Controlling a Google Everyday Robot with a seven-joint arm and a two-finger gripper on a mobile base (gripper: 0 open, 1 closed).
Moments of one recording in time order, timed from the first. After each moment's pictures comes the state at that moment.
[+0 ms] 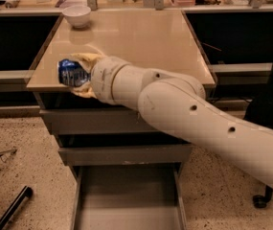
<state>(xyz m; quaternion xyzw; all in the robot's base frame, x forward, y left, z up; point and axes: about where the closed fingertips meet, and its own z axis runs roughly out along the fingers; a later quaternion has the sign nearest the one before) 0.546 0.126 0.938 -0.65 0.39 -0.08 0.65</state>
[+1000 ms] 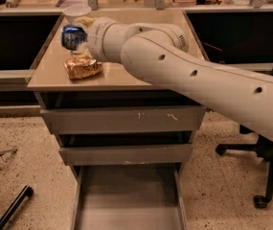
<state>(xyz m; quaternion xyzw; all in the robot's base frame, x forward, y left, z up) 0.649 0.134 0.971 -0.62 0.46 -0.08 0.63</state>
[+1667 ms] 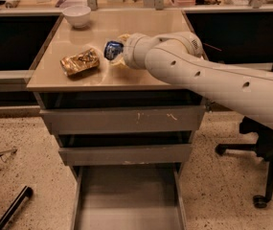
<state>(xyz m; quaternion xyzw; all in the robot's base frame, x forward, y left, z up) 0.732 0.044 0.880 -0.57 0.59 -0.09 0.56</state>
